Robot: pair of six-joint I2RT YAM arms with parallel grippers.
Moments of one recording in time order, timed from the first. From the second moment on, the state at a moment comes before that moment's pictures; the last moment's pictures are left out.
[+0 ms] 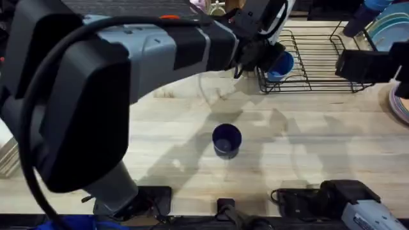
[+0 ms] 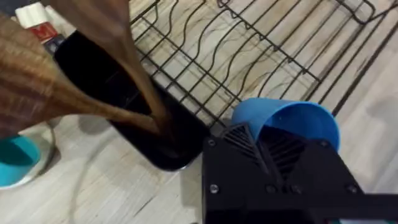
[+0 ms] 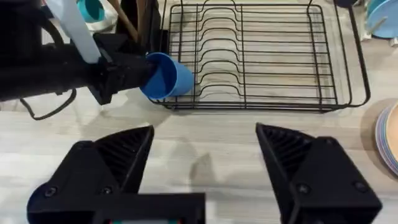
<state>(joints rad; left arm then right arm) -0.72 1.87 1.38 -0.16 0.16 -0.03 0.00 0.77 1.18 -1.05 -0.03 0.01</state>
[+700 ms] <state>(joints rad) -0.81 1.87 1.43 -0.25 -0.02 -0.14 0.00 0.77 1.18 -1.04 -0.03 -0.02</state>
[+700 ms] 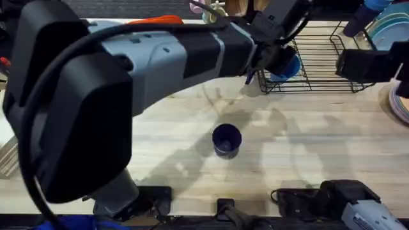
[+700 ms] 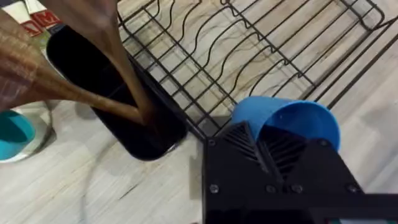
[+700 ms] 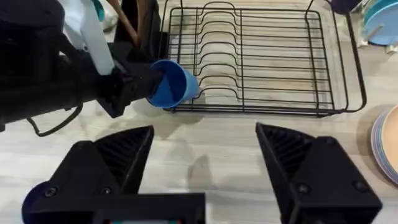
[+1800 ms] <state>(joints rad) -0.81 1.93 1.44 -0.27 -0.11 -0.15 0.00 0.77 1.18 -1.04 -0.03 -0.02</state>
